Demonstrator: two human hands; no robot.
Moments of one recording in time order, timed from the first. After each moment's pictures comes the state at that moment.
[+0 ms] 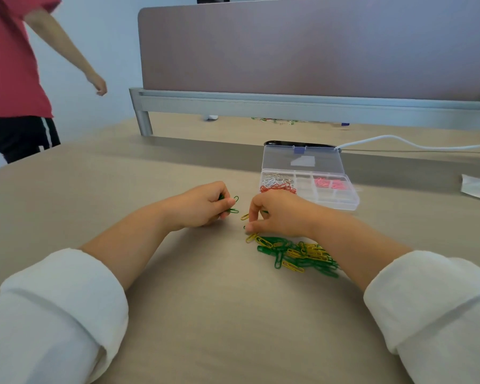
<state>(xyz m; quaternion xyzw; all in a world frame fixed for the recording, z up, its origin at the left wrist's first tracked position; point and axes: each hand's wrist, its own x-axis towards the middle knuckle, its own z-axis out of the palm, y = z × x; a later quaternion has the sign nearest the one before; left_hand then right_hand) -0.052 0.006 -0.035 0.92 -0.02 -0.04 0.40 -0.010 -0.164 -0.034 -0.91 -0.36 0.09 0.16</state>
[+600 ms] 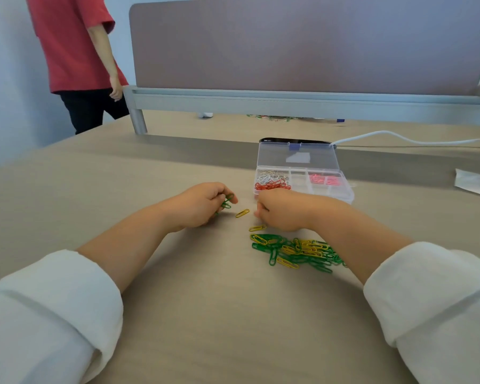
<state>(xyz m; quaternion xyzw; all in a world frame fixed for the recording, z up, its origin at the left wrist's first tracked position) -0.047 -0.003 -0.039 0.92 0.02 -0.03 0.39 -0.009 -0.167 -0.026 -0.93 -0.33 0.13 0.04</state>
